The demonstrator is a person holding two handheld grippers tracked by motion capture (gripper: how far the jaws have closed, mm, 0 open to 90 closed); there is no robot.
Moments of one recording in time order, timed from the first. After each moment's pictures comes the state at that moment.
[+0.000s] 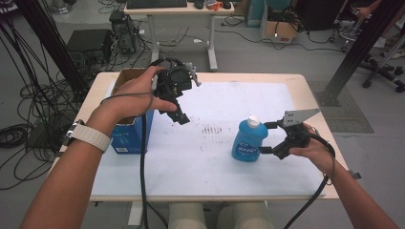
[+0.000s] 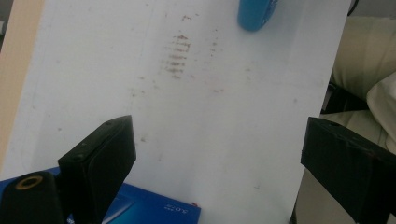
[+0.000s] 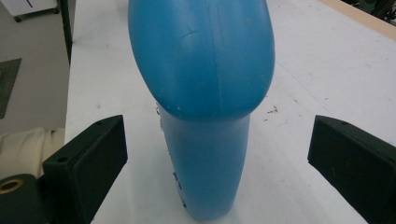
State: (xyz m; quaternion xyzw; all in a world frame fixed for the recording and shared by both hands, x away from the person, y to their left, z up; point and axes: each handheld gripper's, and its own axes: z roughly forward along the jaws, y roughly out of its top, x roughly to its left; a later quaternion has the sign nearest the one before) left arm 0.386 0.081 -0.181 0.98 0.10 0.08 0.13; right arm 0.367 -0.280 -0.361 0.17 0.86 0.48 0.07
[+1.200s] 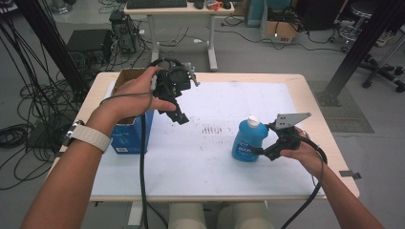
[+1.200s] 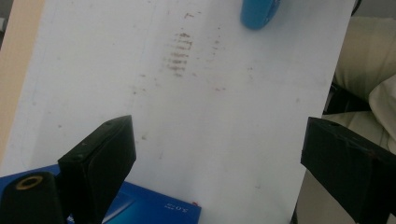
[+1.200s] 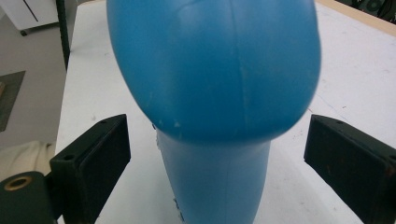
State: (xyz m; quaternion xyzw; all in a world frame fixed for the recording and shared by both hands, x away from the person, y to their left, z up) left arm 0.387 0.084 -0.184 0.98 0.10 0.08 0.13; right arm 0.370 -0.264 -0.380 0.17 0.84 0.51 0.07
